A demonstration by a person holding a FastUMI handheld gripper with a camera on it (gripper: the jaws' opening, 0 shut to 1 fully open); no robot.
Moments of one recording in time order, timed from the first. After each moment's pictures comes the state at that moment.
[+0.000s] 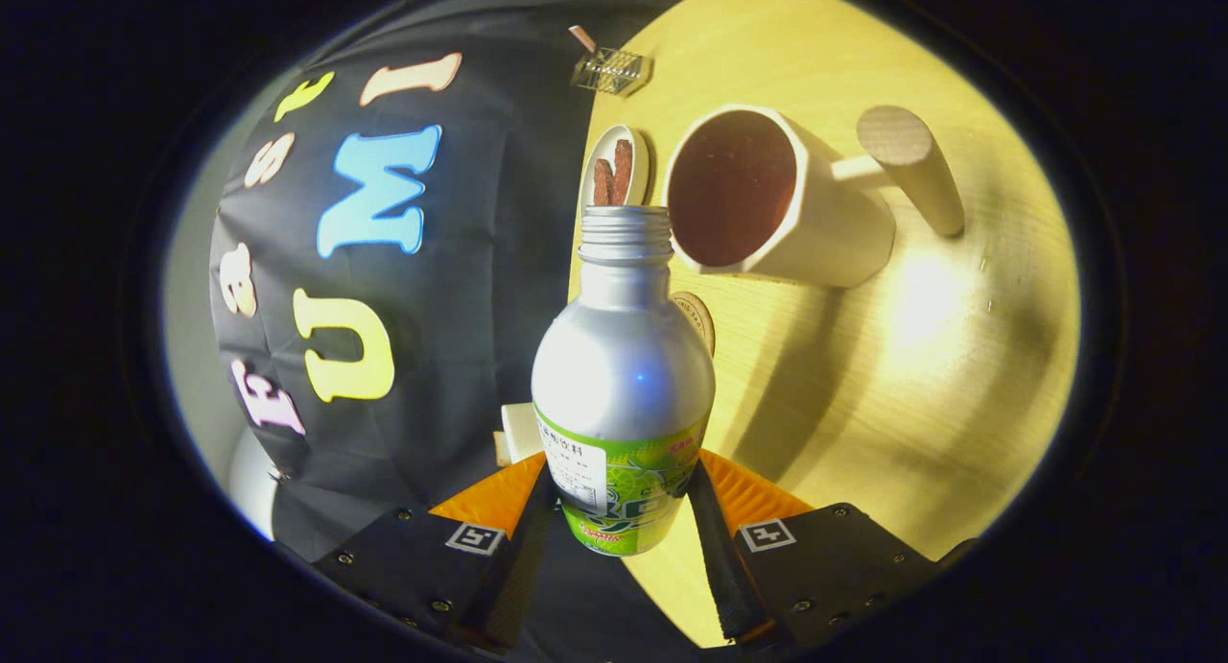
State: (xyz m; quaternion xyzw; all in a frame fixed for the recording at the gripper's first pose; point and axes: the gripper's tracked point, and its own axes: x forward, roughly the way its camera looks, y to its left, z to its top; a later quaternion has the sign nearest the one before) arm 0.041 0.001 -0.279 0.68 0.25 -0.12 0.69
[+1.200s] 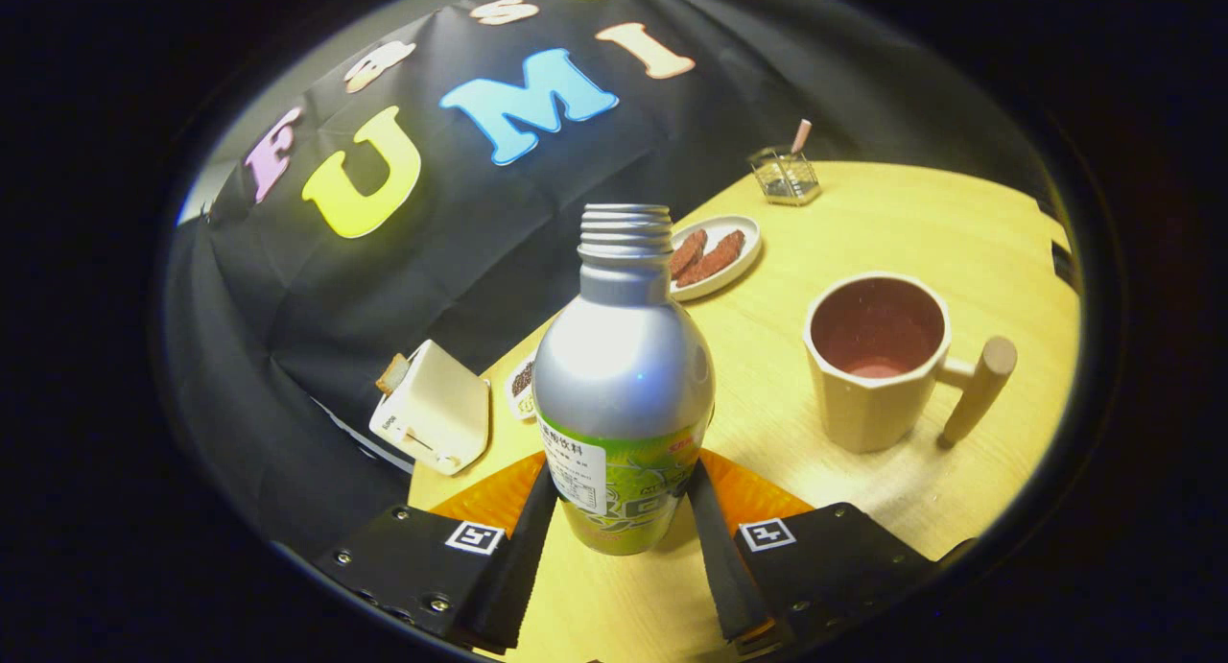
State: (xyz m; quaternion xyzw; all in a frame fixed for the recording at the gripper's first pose) arm 0.066 -0.006 -0.295 0.33 0.25 -0.16 0.90
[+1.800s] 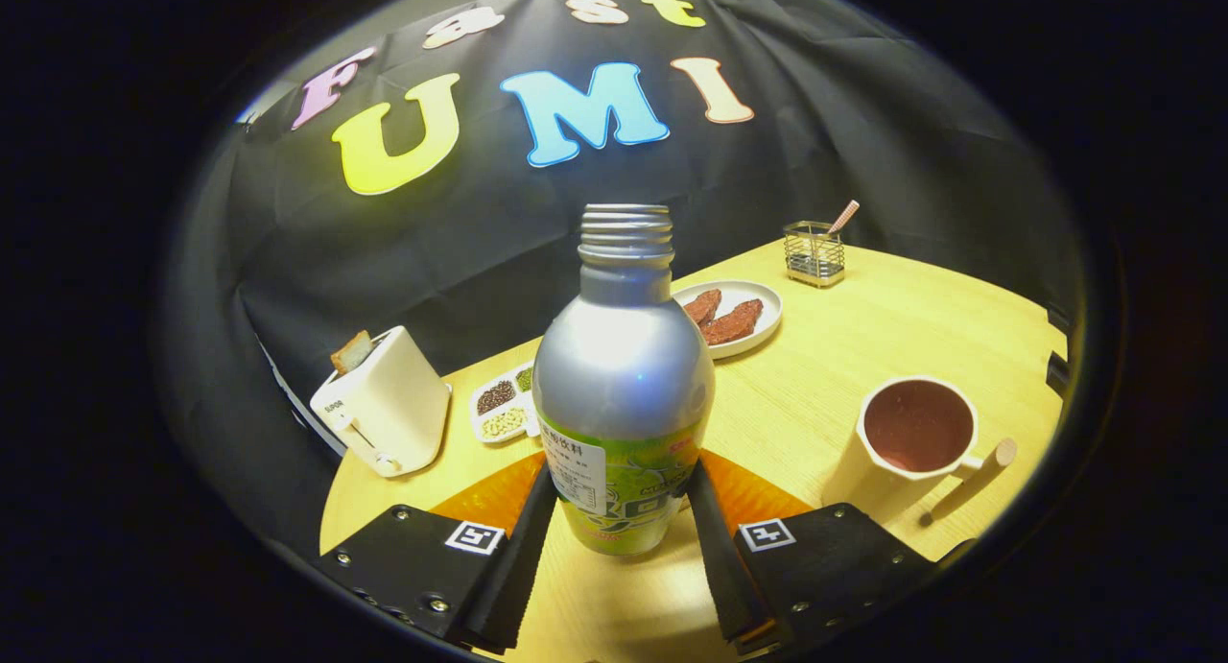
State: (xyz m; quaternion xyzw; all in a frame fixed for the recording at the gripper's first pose) arm 0.114 -0.022 -0.302 0.20 0.24 -0.19 0.93
